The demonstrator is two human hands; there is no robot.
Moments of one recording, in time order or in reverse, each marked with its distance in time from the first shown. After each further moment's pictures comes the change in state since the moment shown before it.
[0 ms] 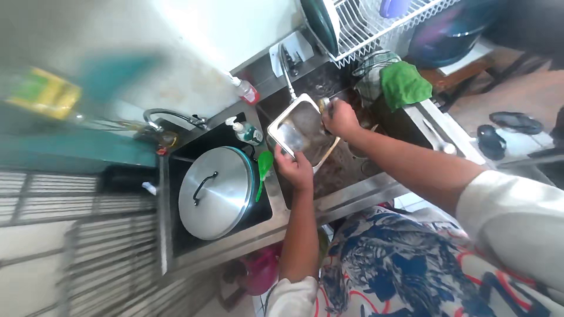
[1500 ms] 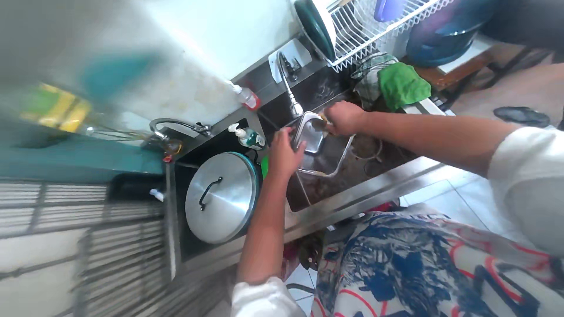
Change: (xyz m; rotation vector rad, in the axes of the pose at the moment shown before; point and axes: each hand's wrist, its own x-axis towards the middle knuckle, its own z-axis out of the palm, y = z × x) left_hand 0.097 0.060 -0.027 0.751 -0.941 -0.051; right_hand 0.019 0.006 -0.030 -0.554 -0.304 -0.533
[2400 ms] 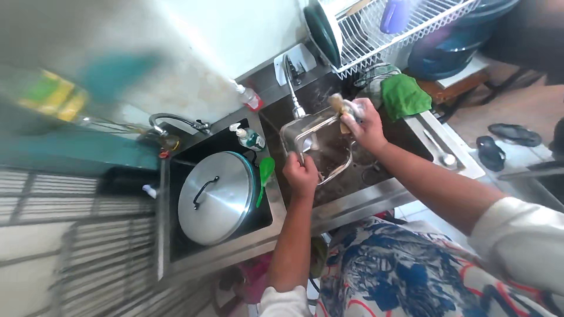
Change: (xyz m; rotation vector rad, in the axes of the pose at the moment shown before) left_hand -0.020 0.006 0.093 -0.497 0.893 0.265; right_hand -0.031 0.026 0.054 0.531 0.985 -0.193
